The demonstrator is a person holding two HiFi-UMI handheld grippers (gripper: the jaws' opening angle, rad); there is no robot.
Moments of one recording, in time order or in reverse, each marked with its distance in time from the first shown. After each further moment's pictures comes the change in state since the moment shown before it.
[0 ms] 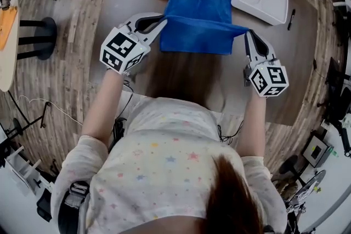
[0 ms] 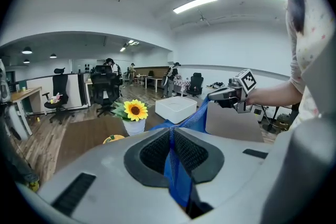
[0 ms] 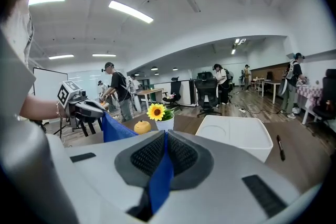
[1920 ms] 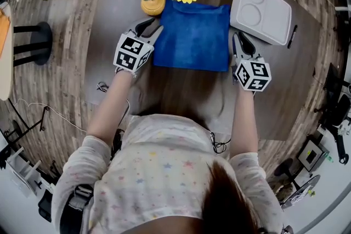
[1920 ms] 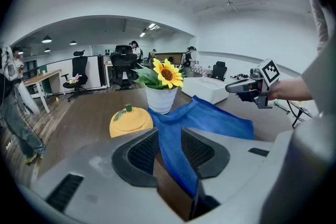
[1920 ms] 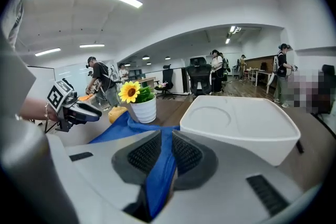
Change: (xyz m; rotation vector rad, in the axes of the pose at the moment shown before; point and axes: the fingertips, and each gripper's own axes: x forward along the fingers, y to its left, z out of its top) left arm 0.095 0.098 -0.083 -0.148 0.149 0.182; right arm 0.114 -0.063 -0.052 0.043 0.122 -0.073
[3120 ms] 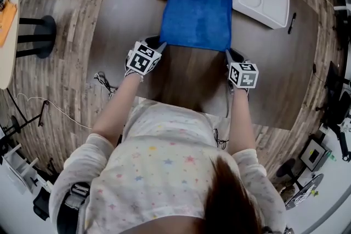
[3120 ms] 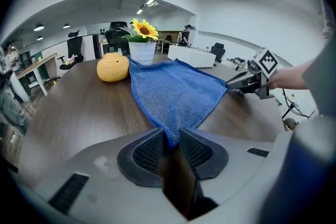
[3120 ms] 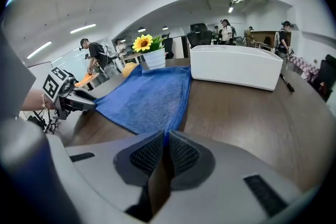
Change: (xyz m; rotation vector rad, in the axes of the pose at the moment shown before) left arm -0.040 -0.084 -0.135 -0.036 0.240 -0.040; right arm -0.061 0.045 -0.158 0.057 0.335 0.026
